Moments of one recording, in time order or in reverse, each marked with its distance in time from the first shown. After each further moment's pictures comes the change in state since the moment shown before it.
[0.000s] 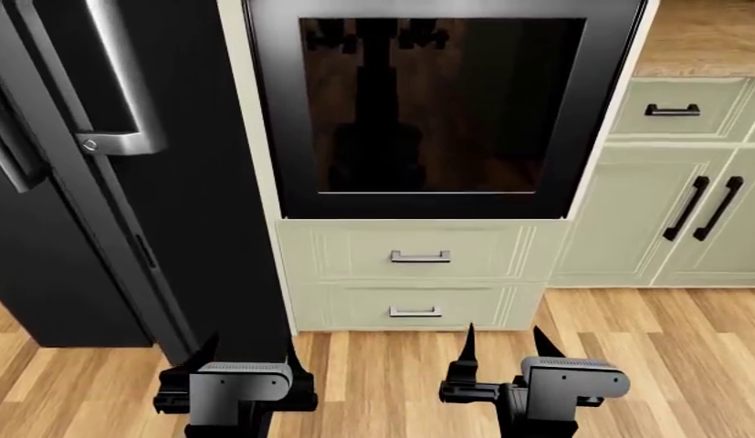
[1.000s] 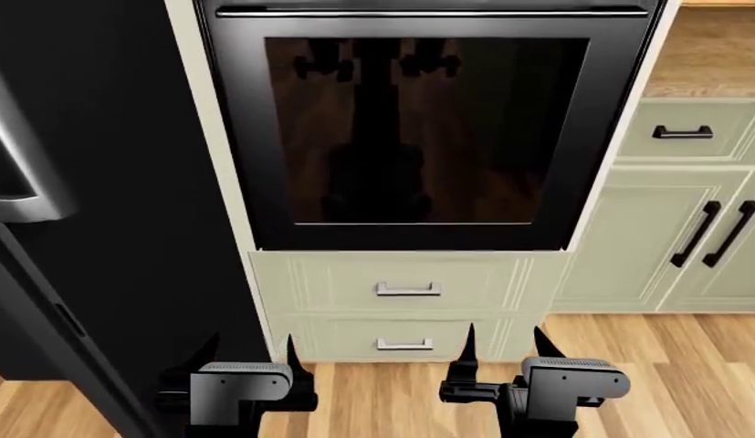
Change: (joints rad) left arm -0.008 -0.013 0.019 -0.010 -0.014 0.007 -0.014; right arm 0.004 0.012 -0.017 0.005 0.015 -0.010 0.017
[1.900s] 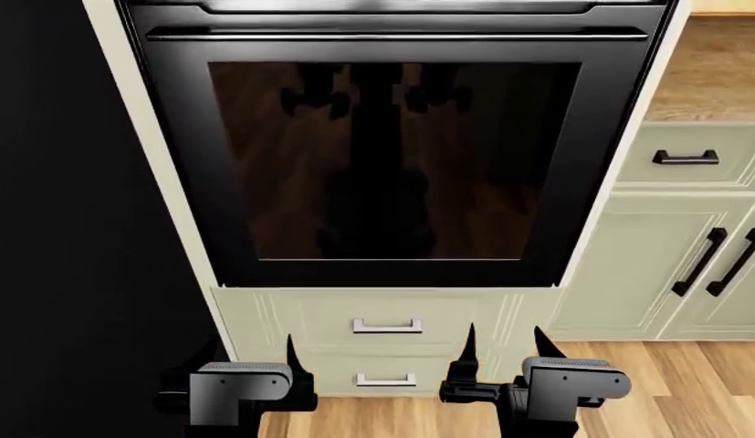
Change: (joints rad) left arm -0.002 -0.011 0.014 0.007 -0.013 -0.002 -0.017; right arm 0.001 0.012 -0.015 -0.004 0.011 -0.004 0.015
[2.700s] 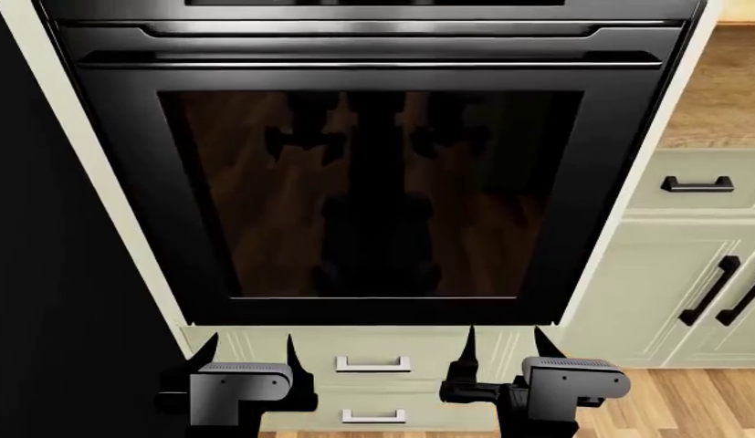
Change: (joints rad) left arm -0.003 -0.008 0.013 -0.003 -0.009 0.006 -0.010; right arm 0.006 0.009 -0.013 0.008 0.008 -0.006 0.008
